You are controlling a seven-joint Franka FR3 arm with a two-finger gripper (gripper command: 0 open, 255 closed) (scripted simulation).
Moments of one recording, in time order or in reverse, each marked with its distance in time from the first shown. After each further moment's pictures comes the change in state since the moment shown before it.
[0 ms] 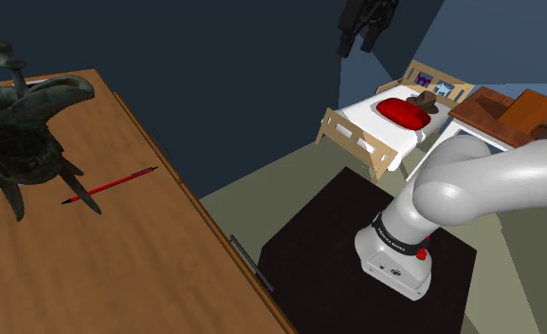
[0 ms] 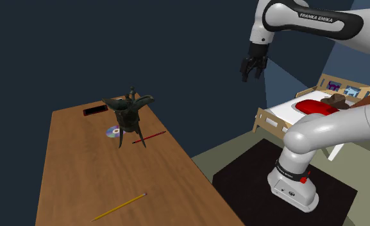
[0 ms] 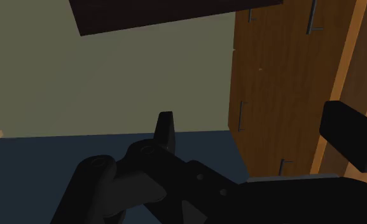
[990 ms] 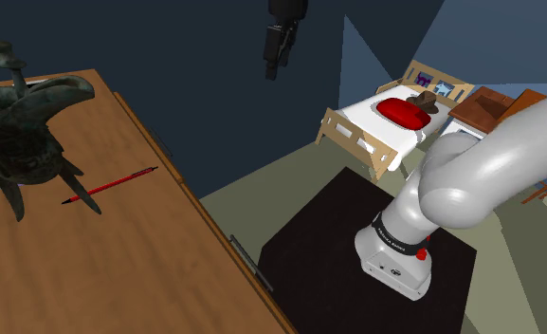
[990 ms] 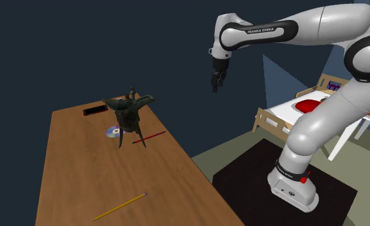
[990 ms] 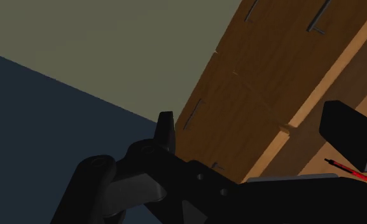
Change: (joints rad) arm 0.145 0.421 0.016 0.102 -0.013 0.294 -0.335
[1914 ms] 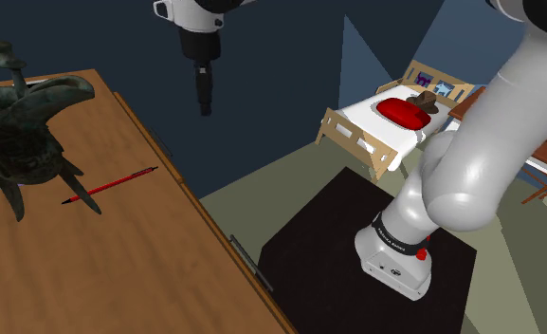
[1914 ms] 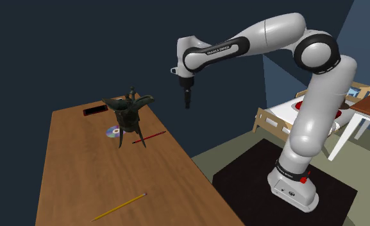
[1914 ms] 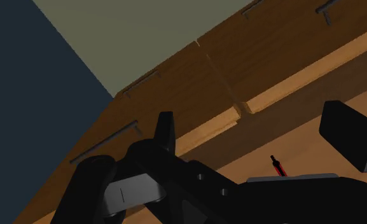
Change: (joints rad) arm 0.127 0.430 0.096 0.240 -0.036 0.166 -0.297
